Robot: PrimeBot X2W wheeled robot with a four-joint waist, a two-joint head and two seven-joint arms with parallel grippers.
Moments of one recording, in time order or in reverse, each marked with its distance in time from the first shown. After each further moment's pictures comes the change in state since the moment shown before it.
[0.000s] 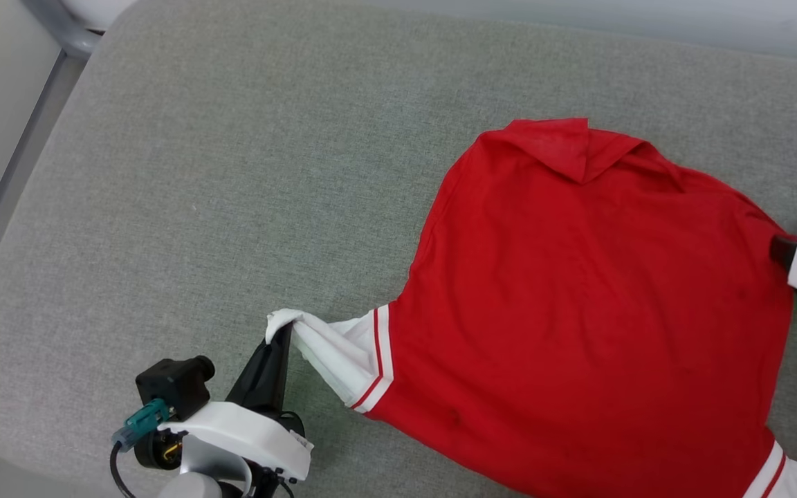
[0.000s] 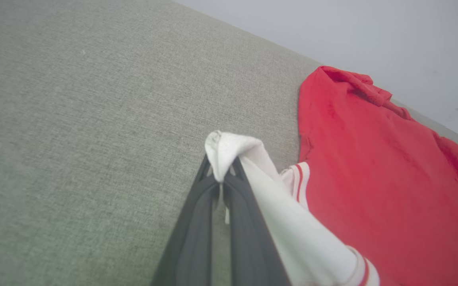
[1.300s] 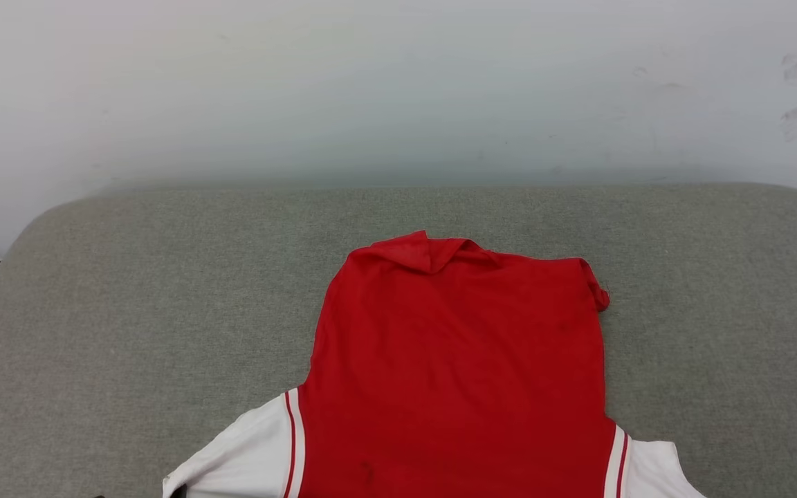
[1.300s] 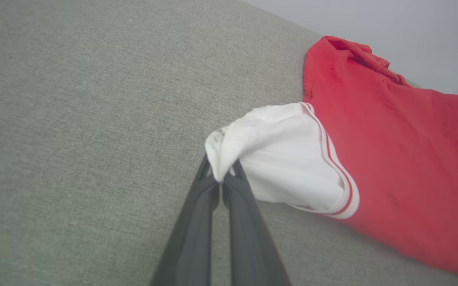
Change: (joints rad) left arm 0.368 0.106 0.154 -0.048 -0.078 0.146 0.110; right arm 1.038 0.283 -0.083 -0.676 -0.039 0.000 -0.358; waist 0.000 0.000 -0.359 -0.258
